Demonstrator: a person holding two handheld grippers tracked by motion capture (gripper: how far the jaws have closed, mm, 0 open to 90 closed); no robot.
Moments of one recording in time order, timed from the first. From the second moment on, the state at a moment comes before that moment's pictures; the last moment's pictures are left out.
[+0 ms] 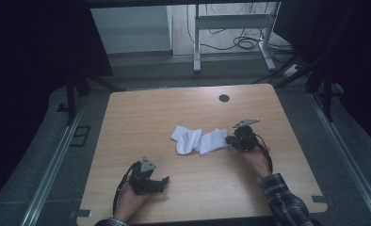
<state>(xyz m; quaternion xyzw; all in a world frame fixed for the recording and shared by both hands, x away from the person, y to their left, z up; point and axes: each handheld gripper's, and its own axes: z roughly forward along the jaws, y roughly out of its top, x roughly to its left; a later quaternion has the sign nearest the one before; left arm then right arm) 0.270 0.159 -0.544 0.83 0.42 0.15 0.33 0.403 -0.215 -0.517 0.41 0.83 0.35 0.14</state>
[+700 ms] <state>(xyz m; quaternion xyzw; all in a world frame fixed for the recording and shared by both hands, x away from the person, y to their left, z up) 0.270 0.160 -0.544 0.83 0.42 0.15 0.33 0.375 -0.213 -0.446 0.37 0.82 0.41 0.15</state>
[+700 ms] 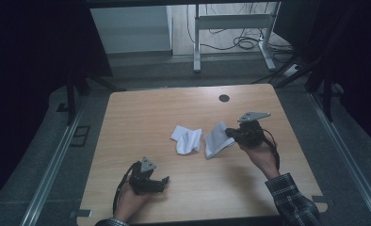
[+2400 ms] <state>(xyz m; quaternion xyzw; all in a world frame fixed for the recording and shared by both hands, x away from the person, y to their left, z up) 0.270 0.160 -0.544 0.83 0.42 0.15 0.33 0.380 -0.292 -0.389 0.42 0.78 0.43 0.18</state>
